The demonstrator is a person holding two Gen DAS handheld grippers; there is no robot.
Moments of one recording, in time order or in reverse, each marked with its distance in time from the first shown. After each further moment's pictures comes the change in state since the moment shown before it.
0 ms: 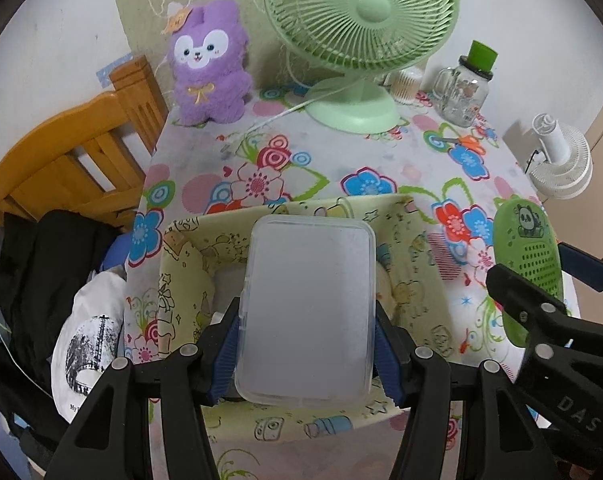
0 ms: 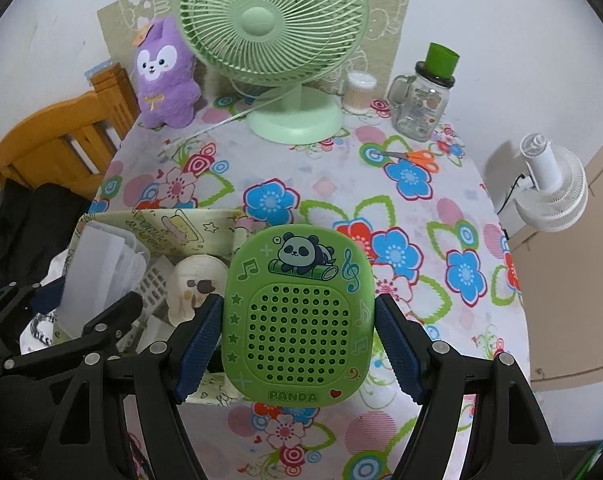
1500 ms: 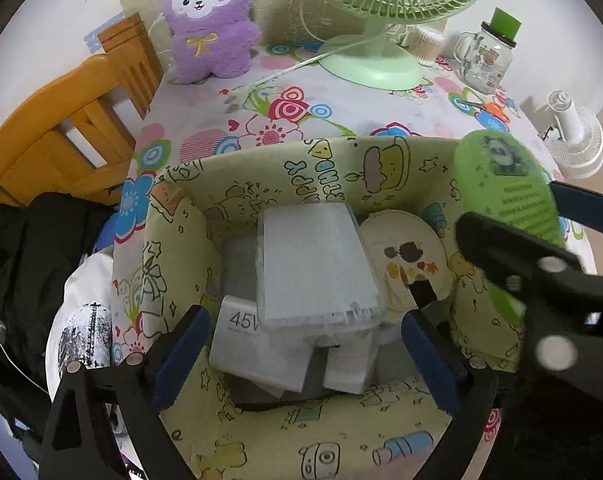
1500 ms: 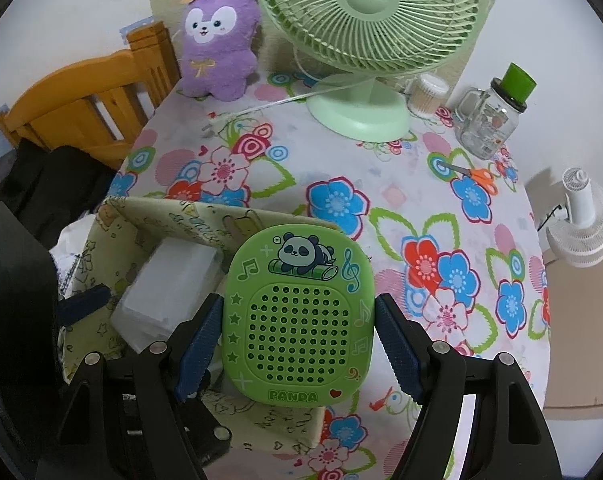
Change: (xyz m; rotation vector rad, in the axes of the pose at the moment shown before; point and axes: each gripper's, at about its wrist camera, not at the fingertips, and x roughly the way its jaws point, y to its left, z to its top) left arm 0.045 0.027 -0.014 0.017 0.090 -0.013; right arm 0.036 0.066 0.019 -0.126 0.060 0.053
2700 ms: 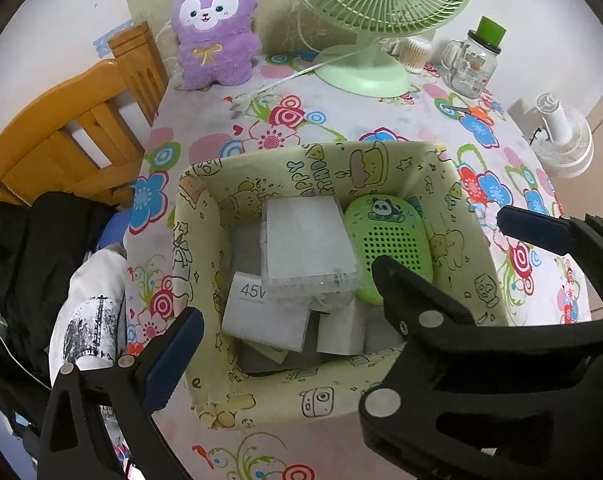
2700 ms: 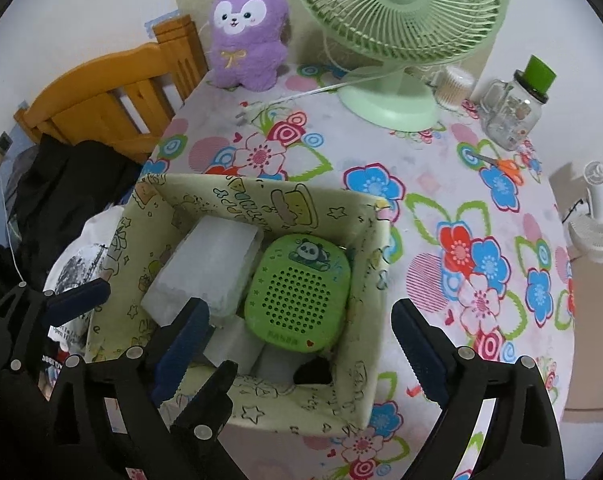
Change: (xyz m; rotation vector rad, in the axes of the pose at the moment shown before) left arm -0.030 0.001 -0.011 0.008 -0.013 -0.014; right arm -0.003 0.016 -0.017 0.003 -0.002 0.077
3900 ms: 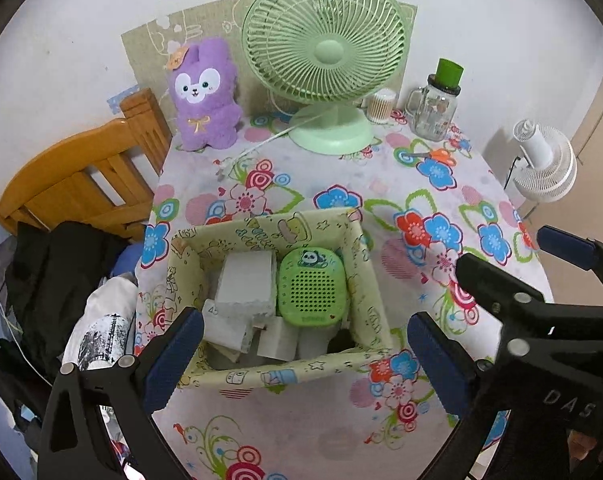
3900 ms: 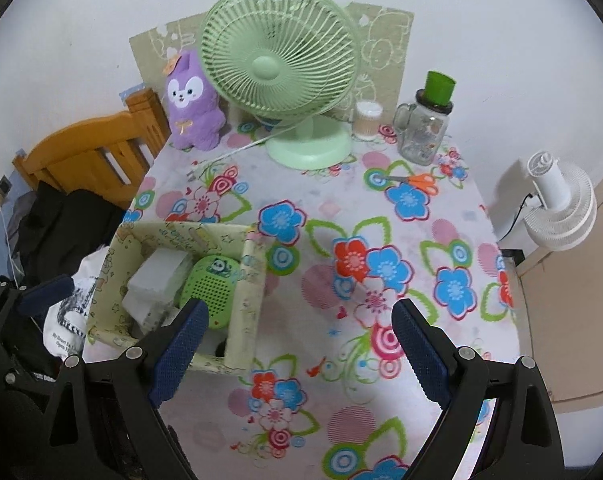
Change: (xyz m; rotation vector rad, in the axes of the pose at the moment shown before) left arm -0.079 -0.071 0.009 -0.013 -0.141 0.051; right arm -0.100 -0.104 -0.025 0.078 -0.145 -0.029
